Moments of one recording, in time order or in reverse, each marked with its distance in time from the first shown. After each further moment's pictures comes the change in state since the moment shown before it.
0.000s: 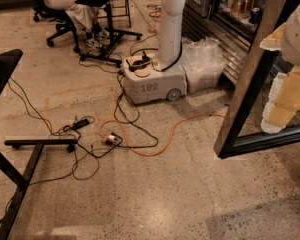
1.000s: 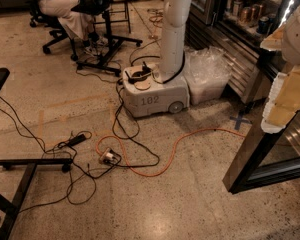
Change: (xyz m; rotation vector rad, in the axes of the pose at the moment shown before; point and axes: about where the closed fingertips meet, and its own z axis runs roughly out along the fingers) arm 0.000 0.000 0.000 0.000 0.000 0.000
